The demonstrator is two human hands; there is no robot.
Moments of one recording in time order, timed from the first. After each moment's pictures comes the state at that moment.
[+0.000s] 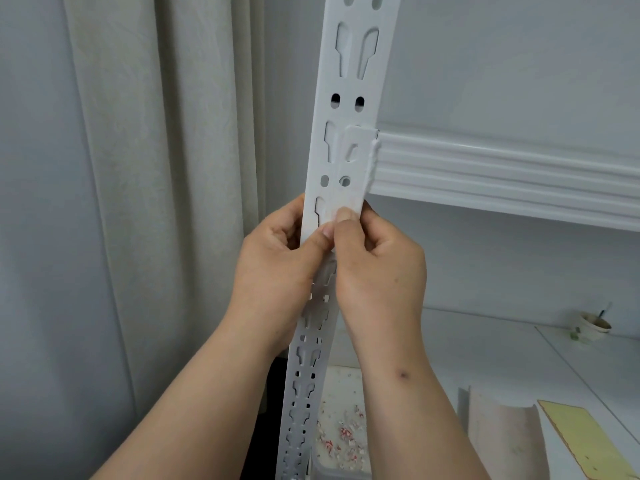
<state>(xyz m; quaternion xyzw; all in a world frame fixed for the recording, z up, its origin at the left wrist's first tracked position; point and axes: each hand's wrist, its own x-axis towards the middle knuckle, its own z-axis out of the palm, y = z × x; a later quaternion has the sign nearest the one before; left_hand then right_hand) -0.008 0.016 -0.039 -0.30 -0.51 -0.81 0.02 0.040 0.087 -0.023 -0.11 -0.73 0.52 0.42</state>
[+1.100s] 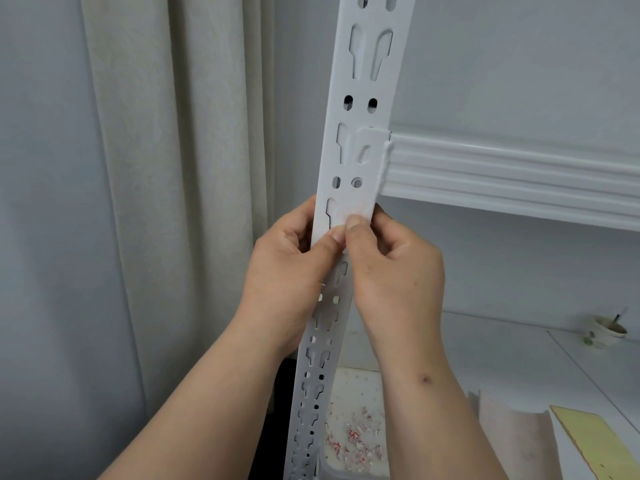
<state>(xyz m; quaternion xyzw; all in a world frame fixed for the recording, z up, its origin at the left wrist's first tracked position) -0.011 0.016 -0.042 -0.30 -0.51 -0.80 0.01 0.043 0.092 -0.022 -0.10 -0.74 0.52 0.41</state>
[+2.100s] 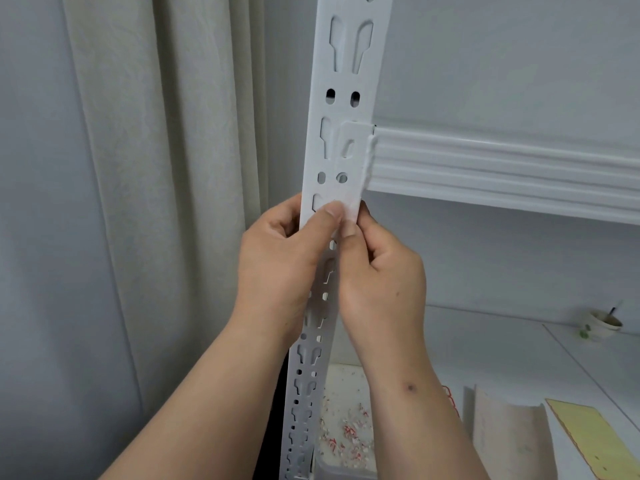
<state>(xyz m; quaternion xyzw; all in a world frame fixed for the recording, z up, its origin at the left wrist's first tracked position) -0.001 0.023 -0.032 -0.23 -0.52 -0.82 0.04 0.043 0.095 -0.034 -0.07 -0.76 0.51 0.40</state>
